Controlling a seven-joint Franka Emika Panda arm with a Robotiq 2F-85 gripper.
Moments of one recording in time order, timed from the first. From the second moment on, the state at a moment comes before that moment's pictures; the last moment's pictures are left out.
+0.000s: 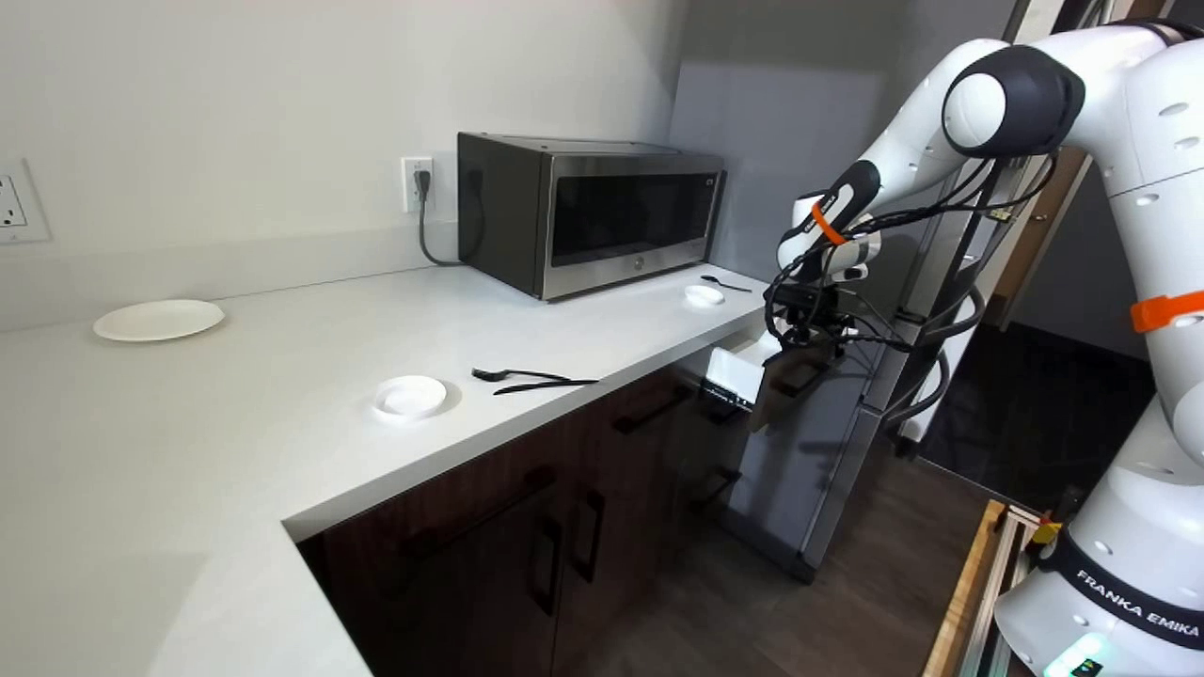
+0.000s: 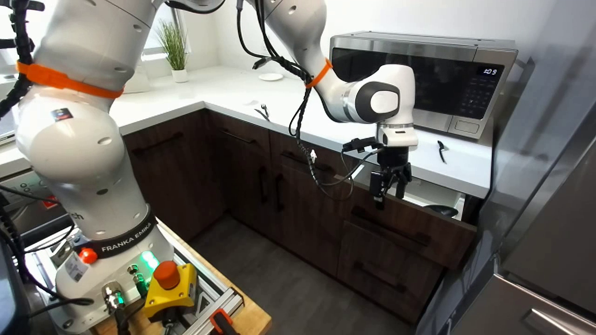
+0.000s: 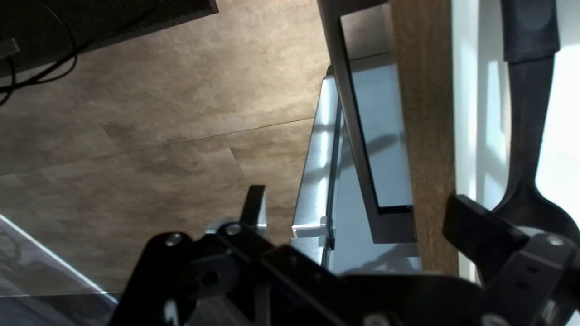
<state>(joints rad) -0.12 0.59 -0.52 -1.91 -0.09 2.39 1.30</state>
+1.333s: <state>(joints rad) -0.27 0.54 -0.37 -1.81 -0.07 2.03 1.26</state>
